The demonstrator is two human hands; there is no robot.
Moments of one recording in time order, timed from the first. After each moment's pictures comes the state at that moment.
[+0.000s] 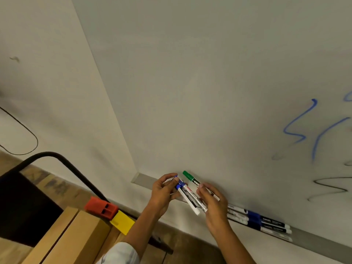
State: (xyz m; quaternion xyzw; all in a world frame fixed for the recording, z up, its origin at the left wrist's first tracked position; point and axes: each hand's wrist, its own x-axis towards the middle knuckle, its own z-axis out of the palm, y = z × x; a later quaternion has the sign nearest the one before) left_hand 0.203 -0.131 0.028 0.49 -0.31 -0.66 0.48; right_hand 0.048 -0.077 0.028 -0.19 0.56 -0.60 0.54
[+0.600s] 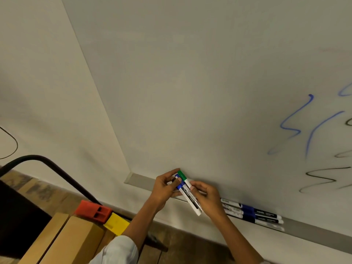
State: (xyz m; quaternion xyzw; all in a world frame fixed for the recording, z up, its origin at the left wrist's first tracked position) left_hand 0.200 -0.145 0.020 0.48 -0.45 -0.64 0.40; right_hand 0.035 -0.097 0.001 -0.48 0.62 -0.44 0.44
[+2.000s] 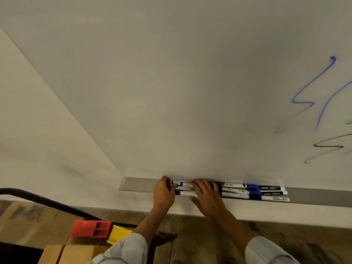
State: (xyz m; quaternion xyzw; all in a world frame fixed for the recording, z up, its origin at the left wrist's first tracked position) left_hand 0.206 -0.180 -0.068 0.64 -0.64 -0.36 0.22; right_hand 0.038 -0.103 -0.106 -0.72 0.69 -0.05 0.05
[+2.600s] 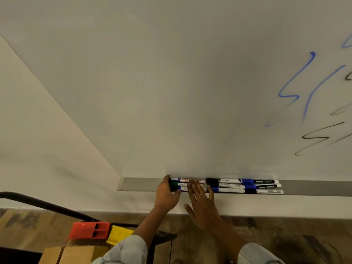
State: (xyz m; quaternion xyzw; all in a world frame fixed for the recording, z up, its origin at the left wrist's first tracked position) left_hand 0.206 -0.162 -0.062 0.56 -0.70 -0.40 0.20; right_hand 0.068 -0.073 -0.113 -0.66 0.74 -0.01 0.13
